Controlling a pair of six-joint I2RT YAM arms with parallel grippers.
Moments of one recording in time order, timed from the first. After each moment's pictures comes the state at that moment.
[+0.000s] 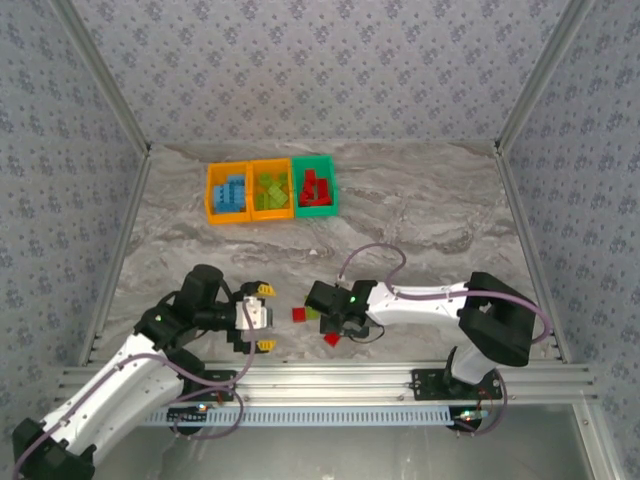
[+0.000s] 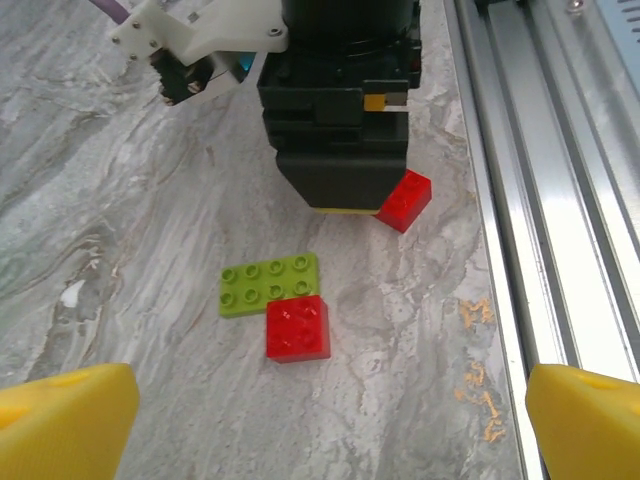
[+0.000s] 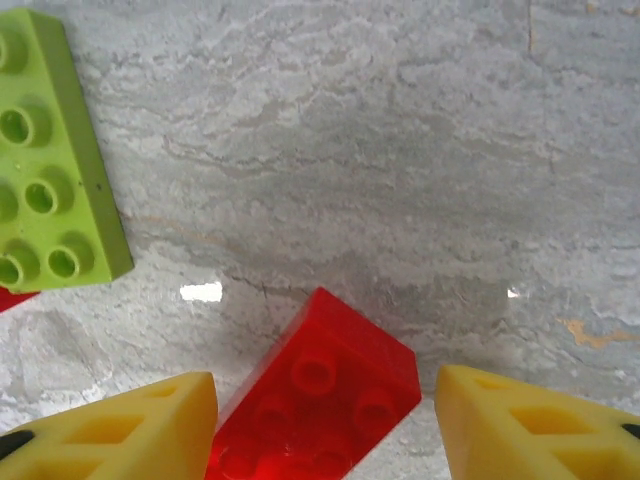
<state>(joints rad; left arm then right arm) -0.59 0.61 0.44 -0.61 0.62 0.82 1.16 1.58 0.89 -0.66 0.12 1.21</state>
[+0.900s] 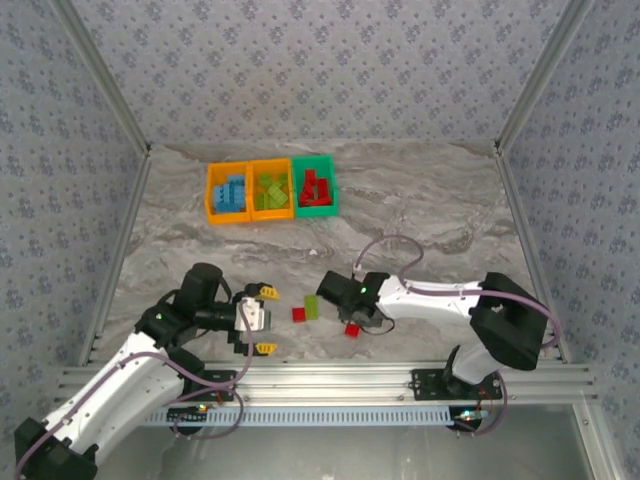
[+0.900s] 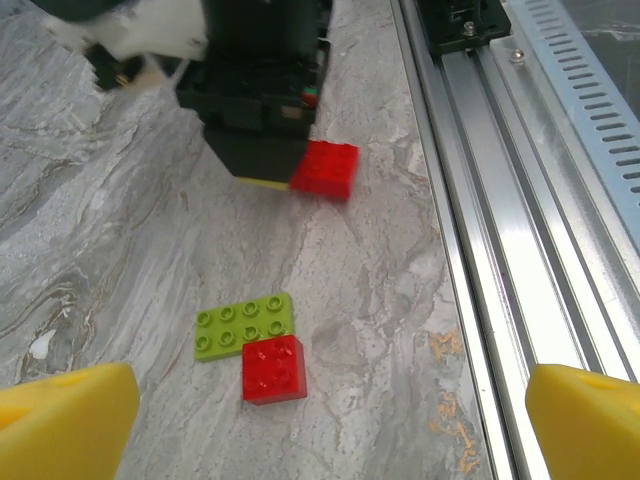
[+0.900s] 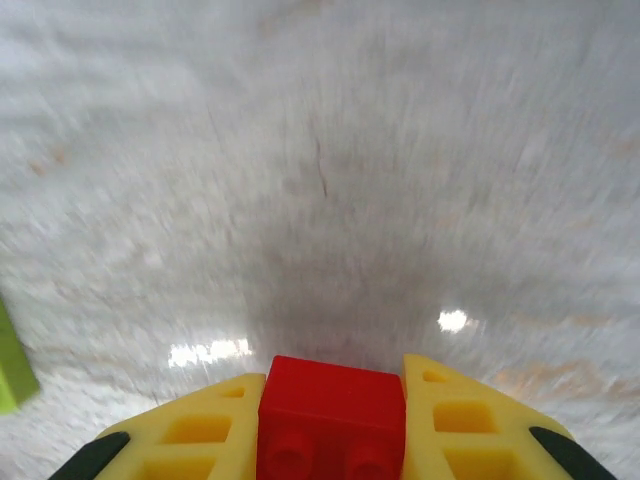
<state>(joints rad) -0.57 0.62 0.44 -0.60 0.74 0.86 1.07 1.52 0.88 -0.73 0.26 1.17</state>
